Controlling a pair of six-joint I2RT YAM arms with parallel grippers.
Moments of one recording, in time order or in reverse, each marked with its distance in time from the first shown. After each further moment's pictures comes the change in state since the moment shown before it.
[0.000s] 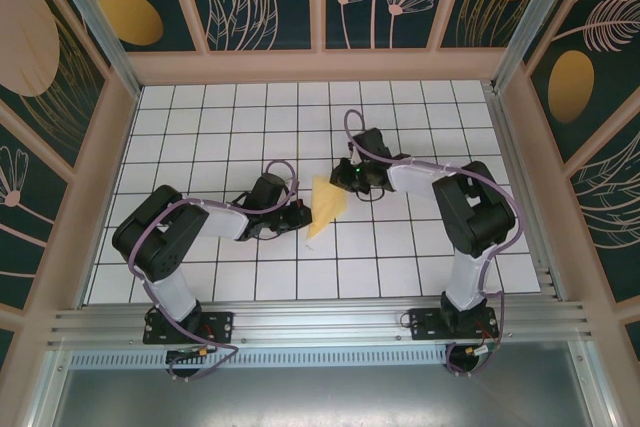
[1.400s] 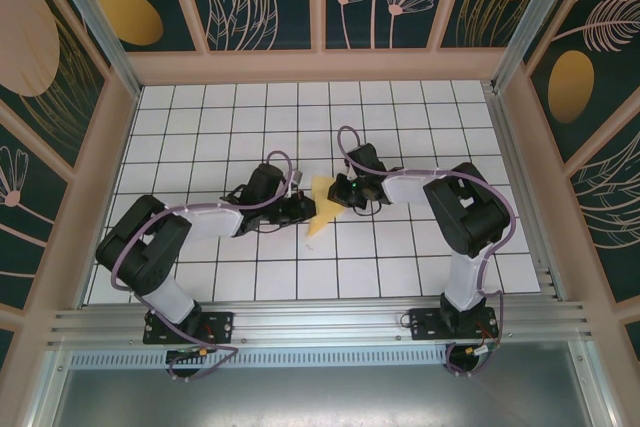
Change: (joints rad) left arm 0.002 -0.112 0.048 -0.077 0.112 -0.027; right arm 0.043 0.025 -0.089 0.065 0.011 0.048
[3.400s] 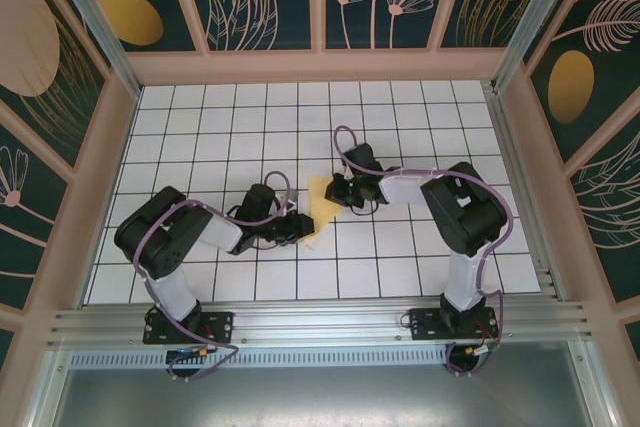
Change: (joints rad) left arm 0.008 0.130 -0.201 0.389 0.159 -0.151; right arm 0.018 0.016 0.020 0.004 0.021 -0.003
